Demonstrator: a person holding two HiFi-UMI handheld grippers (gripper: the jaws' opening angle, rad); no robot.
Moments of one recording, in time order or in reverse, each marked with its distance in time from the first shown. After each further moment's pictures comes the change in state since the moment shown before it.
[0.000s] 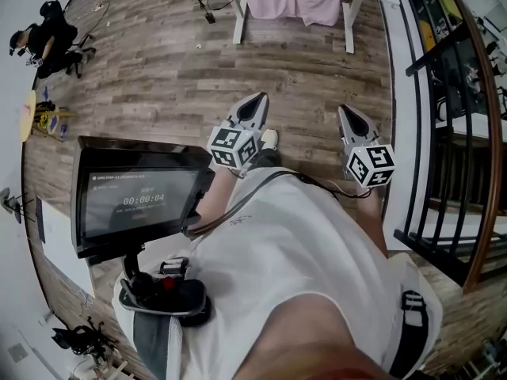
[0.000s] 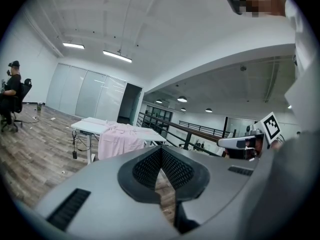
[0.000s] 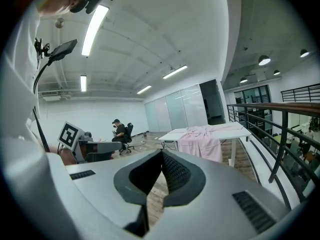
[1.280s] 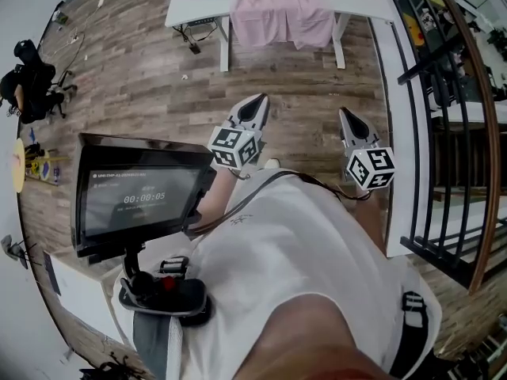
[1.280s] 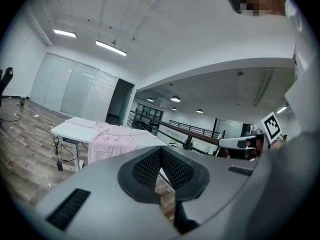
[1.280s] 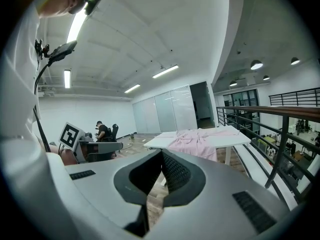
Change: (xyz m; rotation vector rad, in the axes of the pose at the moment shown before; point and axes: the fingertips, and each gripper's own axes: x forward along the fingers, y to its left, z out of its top) left arm 0.172 0.187 0.064 -0.039 0.039 -0.148; right arm 0.220 -0.060 0.057 0.018 0.020 -0.156
